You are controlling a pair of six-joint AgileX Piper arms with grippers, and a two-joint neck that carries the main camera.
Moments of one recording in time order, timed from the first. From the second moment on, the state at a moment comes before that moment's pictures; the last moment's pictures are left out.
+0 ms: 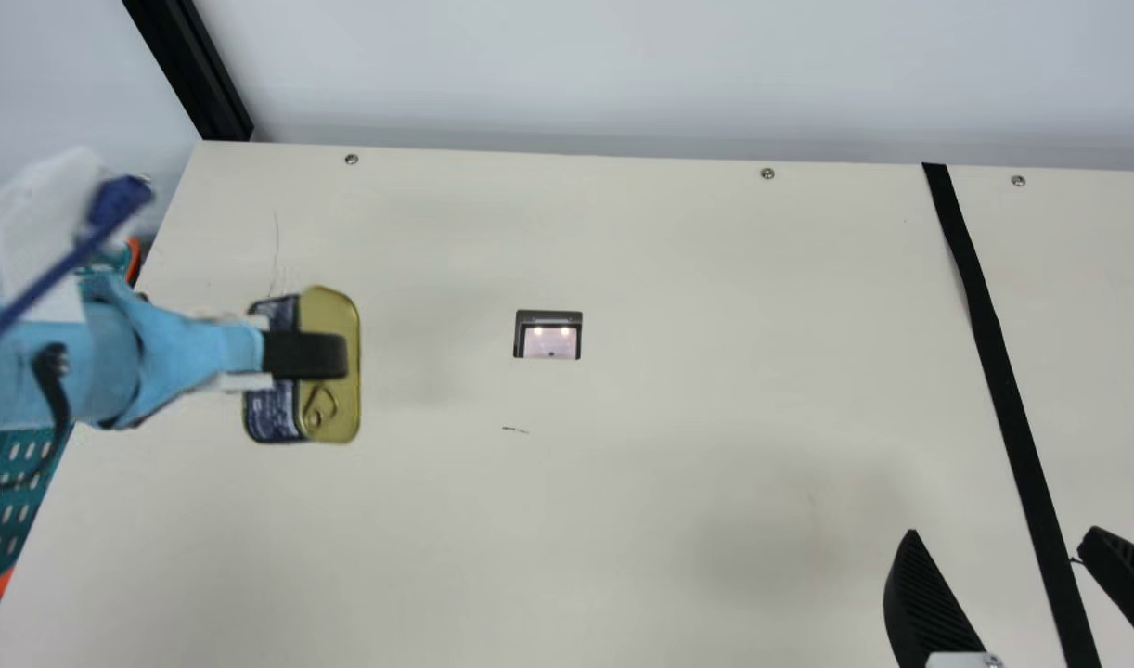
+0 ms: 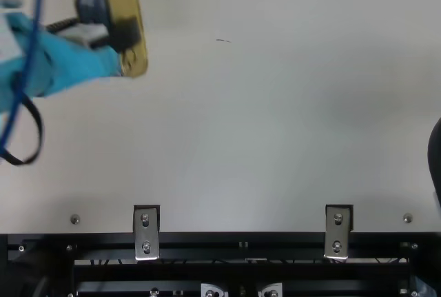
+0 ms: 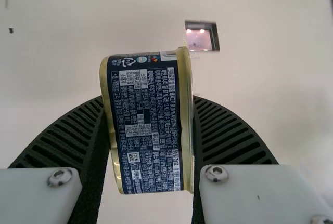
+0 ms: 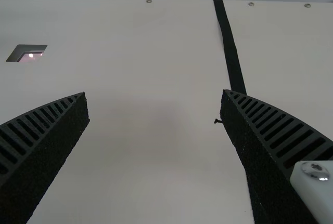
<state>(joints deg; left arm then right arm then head) -14.8 73.3 -54.7 -24.1 48.1 5.7 -4.0 13.5 -20.2 4.9 38.2 -6.5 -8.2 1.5</state>
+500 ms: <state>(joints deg) -36.7 81.3 -62.6 -4.1 56.7 4.9 -4.0 13.5 -20.2 4.9 38.2 -6.5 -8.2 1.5</state>
